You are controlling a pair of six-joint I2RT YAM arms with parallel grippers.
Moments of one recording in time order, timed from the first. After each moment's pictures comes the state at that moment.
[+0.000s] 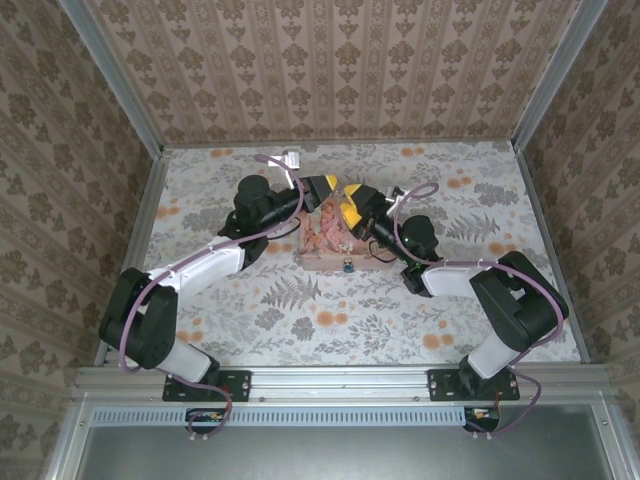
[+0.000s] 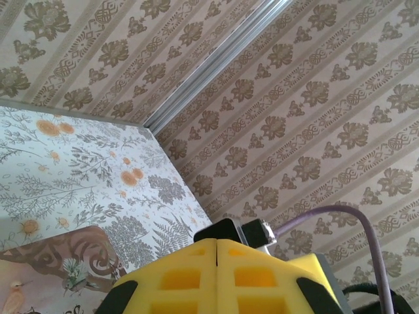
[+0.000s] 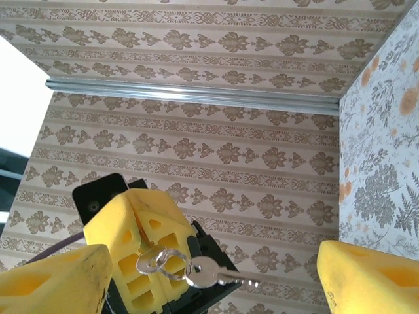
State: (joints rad) left arm -0.59 1.49 0.93 0.60 0.47 -0.83; right arm 0.52 1.61 0.62 1.20 -0.24 1.56
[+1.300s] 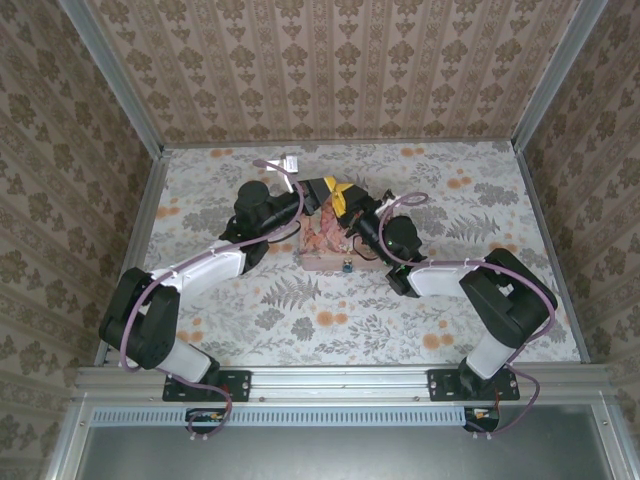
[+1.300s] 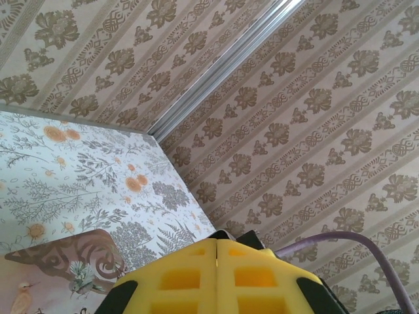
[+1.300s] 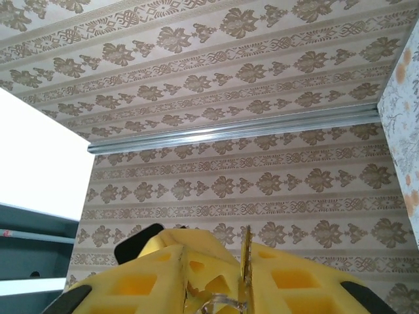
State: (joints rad) left arm -0.60 1.49 0.88 0.67 0.44 -0.83; right arm 0.63 1.66 0.70 1.21 0.03 1.76
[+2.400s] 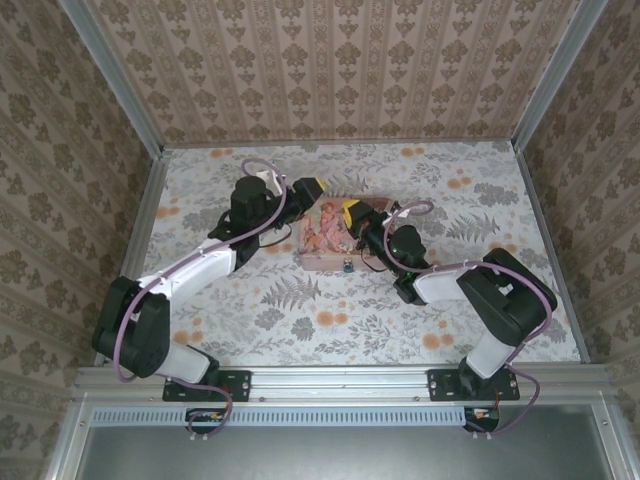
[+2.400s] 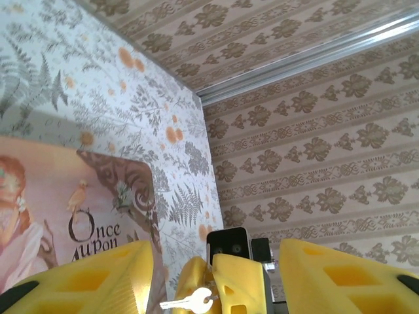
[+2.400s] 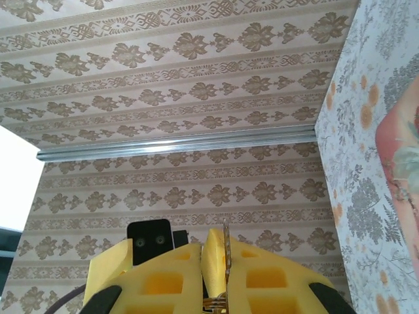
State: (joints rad) left arm -0.54 1.44 0.90 0.33 0.42 -1.12; right arm 0.60 1.67 0.59 1.21 0.02 1.67
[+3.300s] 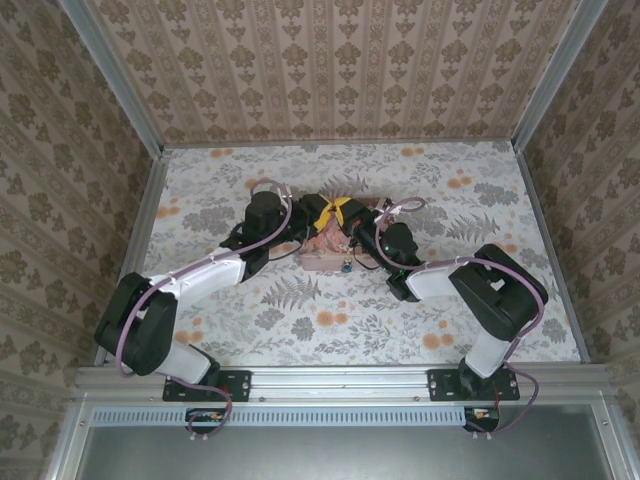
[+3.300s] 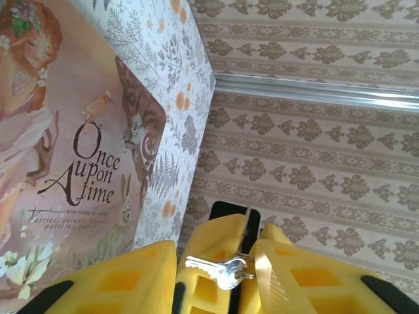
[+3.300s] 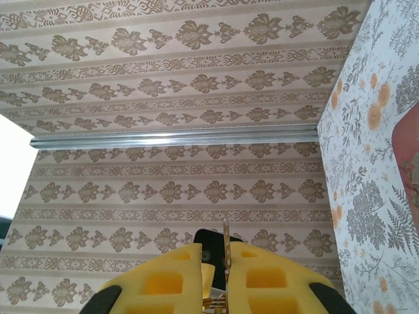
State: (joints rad) left arm -0.63 1.46 0.82 0.38 0.33 -1.54; right arm 0.63 1.72 0.65 1.21 0.04 1.62
